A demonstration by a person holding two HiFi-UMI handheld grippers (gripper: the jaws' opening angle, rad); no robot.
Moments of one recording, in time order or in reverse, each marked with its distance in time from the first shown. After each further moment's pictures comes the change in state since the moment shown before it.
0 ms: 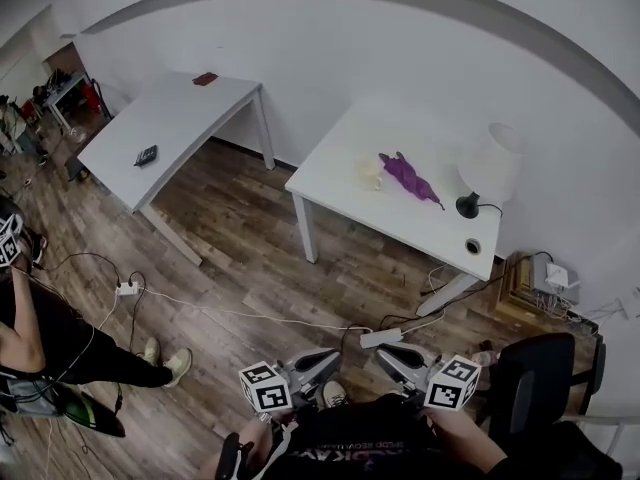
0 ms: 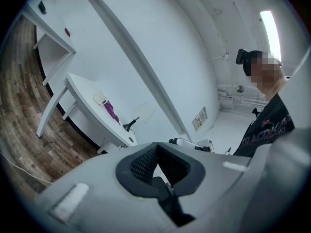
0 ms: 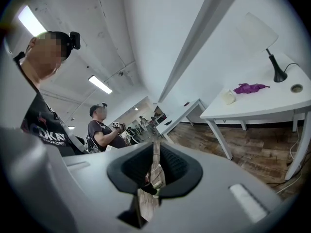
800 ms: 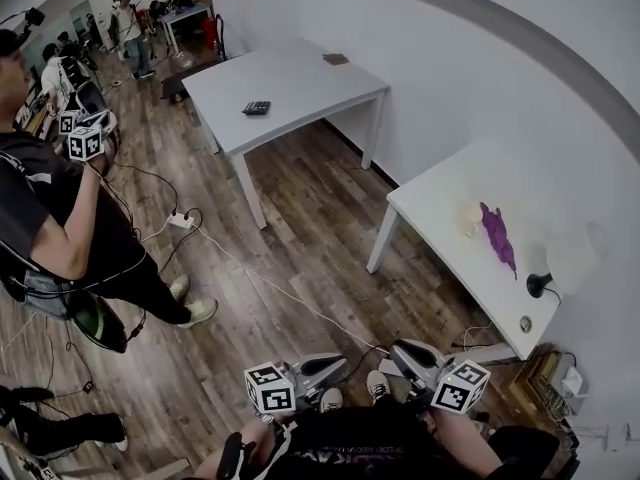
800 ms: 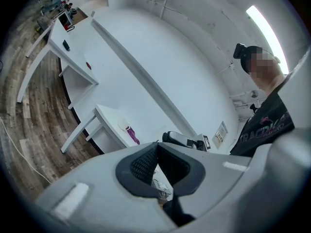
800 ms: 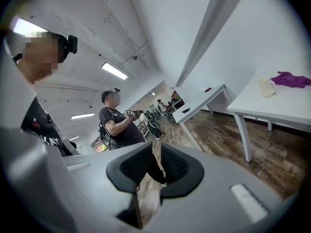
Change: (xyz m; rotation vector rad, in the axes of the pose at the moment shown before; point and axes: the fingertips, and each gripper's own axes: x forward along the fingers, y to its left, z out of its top) left arm -0.090 0.029 0.035 0.027 -0.293 0.231; right arm 0.116 0.015 0.017 -0.079 0.204 0.220
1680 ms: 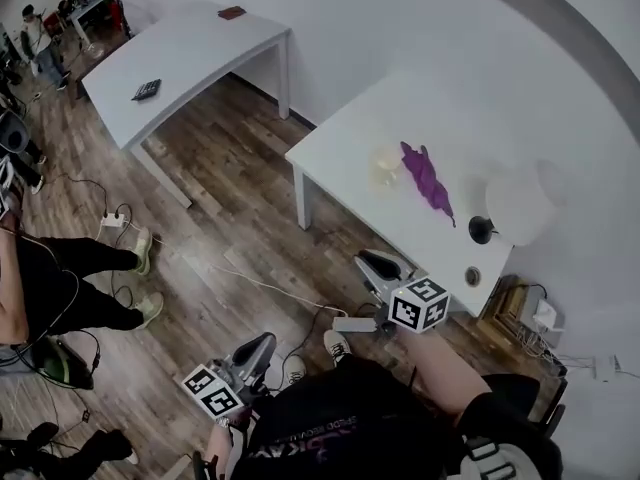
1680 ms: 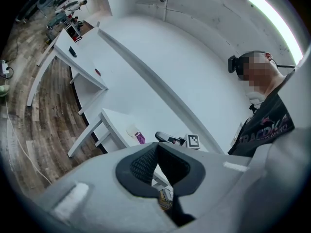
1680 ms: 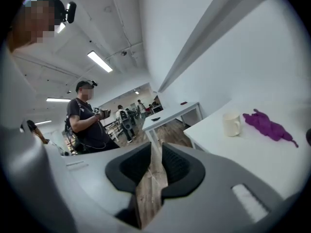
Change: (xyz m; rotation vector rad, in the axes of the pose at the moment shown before) left arm 0.070 0.018 0.015 0.009 -0.066 0.176; right arm -0.030 -0.197 0.092 -0.158 -0.003 -0.279
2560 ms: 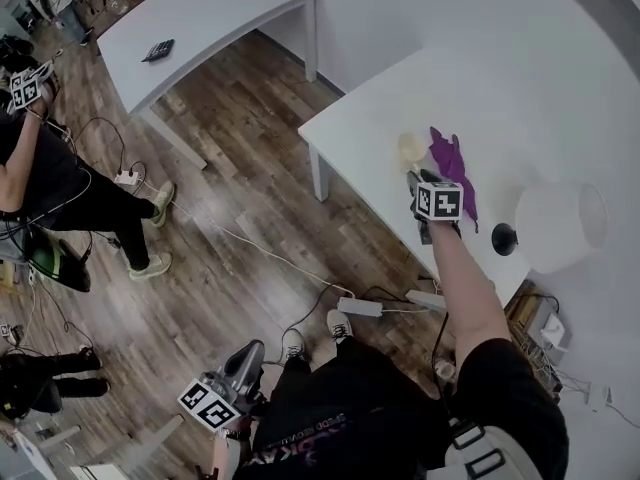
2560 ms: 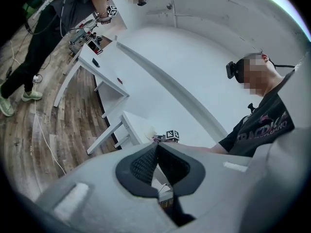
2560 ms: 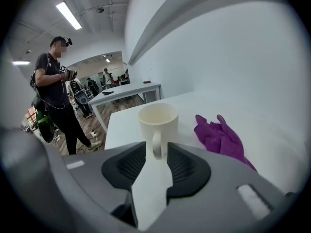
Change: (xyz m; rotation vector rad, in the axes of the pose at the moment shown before) left arm 0.001 0.008 -0.021 -0.065 -0.082 0.262; right arm 0.097 -0.309 0.010 -0.110 0.299 -0.437
